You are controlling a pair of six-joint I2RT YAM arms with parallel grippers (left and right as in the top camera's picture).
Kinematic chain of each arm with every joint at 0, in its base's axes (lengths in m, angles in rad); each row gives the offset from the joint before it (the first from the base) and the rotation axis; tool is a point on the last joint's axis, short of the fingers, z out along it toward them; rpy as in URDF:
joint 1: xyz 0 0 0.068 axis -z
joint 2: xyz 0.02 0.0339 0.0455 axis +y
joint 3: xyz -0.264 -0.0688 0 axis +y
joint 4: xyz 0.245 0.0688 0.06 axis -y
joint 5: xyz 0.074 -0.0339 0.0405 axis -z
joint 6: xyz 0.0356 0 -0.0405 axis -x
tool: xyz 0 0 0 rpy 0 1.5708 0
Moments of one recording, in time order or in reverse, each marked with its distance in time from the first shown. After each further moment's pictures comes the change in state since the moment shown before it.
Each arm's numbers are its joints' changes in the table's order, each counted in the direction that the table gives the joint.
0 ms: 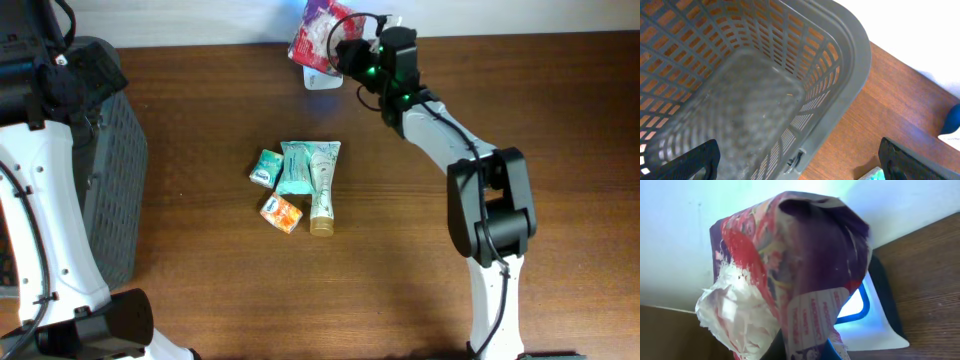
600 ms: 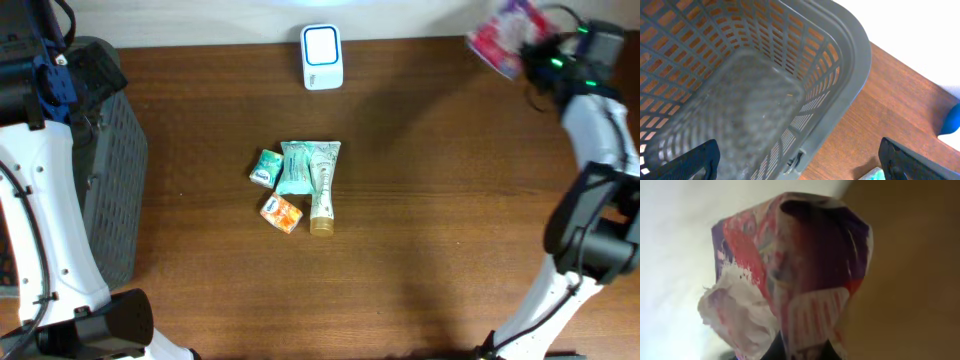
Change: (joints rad) left arm 0.000 0.000 0.000 -0.001 0.000 0.000; right arm 0.663 -0.130 -0.016 -0.460 -0.139 0.030
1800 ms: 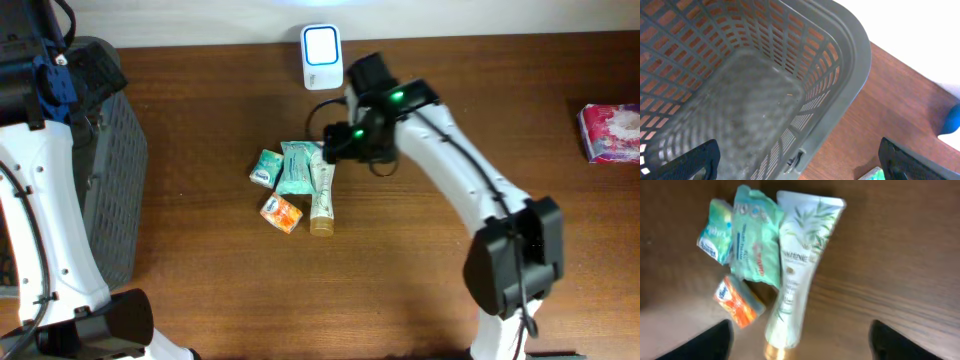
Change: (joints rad) left arm 0.000 0.000 0.000 0.001 0.000 0.000; right arm -0.832 -0.169 -0.012 -0.797 0.171 0.466
